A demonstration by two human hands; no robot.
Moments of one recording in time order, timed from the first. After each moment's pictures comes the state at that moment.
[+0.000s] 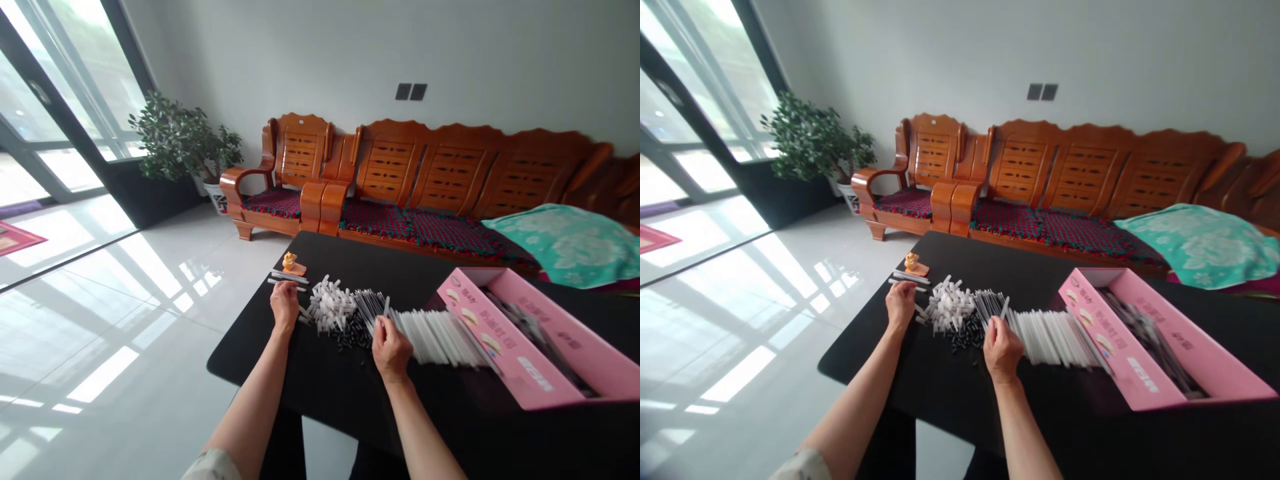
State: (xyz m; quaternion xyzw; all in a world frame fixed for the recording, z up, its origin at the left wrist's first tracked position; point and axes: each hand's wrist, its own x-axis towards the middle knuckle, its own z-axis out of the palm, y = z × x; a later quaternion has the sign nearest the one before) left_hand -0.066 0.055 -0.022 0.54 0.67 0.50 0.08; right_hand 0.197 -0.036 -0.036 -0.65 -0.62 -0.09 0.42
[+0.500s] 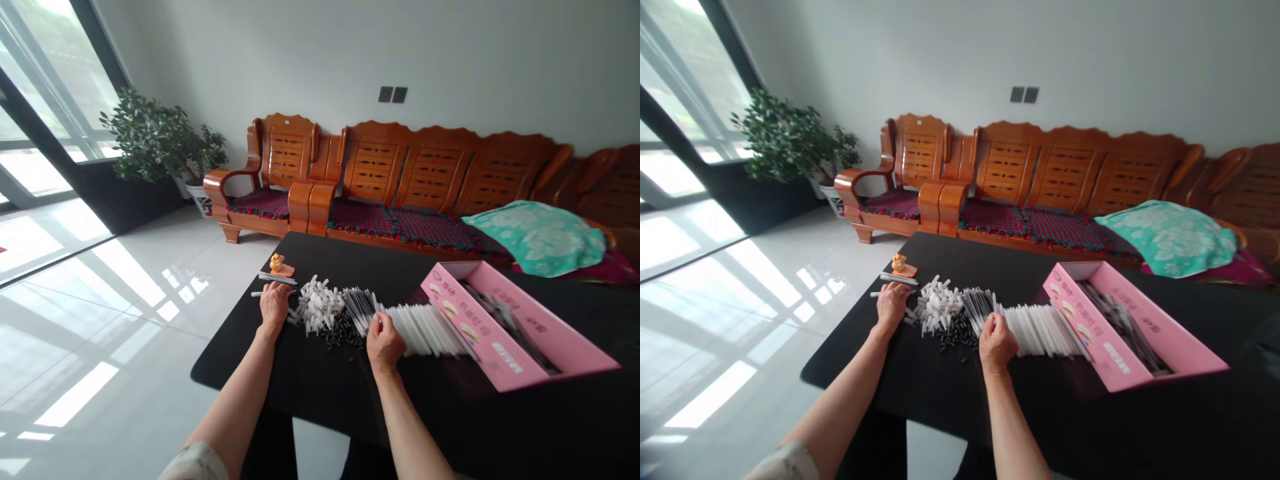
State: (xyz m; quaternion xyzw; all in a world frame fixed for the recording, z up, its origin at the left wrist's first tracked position) left_hand -0.074 0.063 -0.030 0.67 0.66 0.34 -0.02; right_hand 0.201 -0.036 -0.039 -0.75 -0.51 -0.13 0.39
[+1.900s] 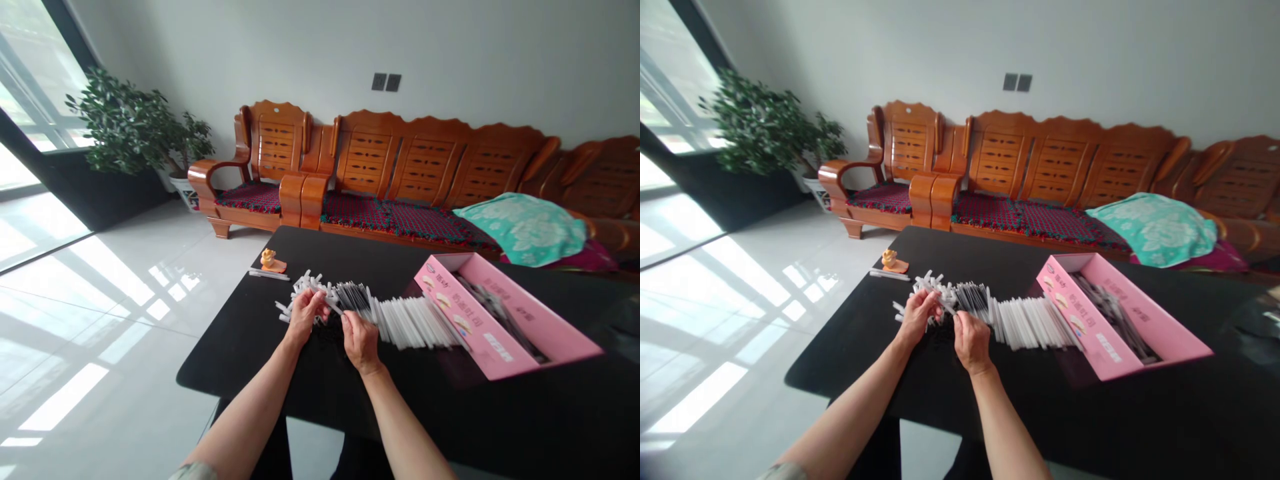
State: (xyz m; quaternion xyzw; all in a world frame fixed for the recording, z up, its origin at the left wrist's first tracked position) left_hand 0.028 0.018 -0.018 0.41 0.31 0.59 0.62; right_hand 0.179 -0.040 -0.025 -0.52 -0.74 -0.09 0.42
